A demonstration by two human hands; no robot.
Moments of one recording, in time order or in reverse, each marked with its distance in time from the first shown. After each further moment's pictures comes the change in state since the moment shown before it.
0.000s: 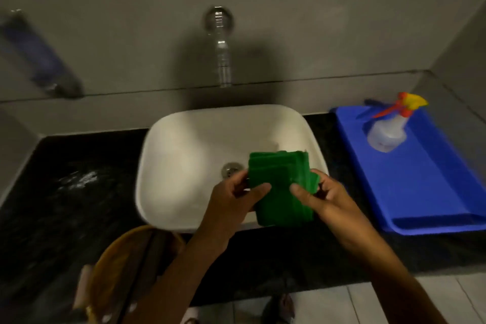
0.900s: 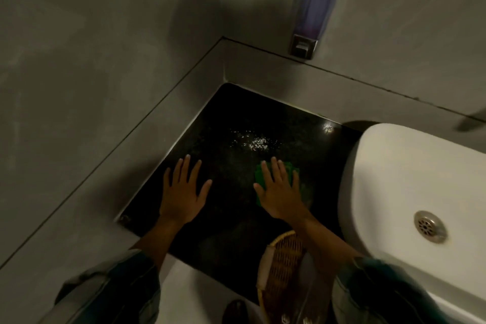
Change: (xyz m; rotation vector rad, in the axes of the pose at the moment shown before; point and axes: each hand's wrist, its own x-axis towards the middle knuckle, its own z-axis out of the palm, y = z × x) left_hand -0.115 -0.141 -0.502 1.323 0.774 -0.218; right_hand 0.145 0.198 0.456 -1.463 -0.582 -0.295
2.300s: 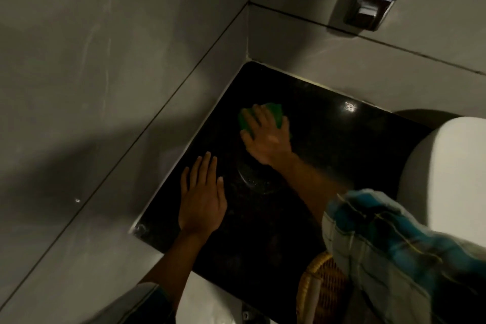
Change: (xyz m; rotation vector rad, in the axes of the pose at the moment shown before) left_hand 0.011 -0.008 0.012 -0.015 0.059 -0.046; right_hand 0.147 -0.080 -0.010 -0.025 0.174 -0.121
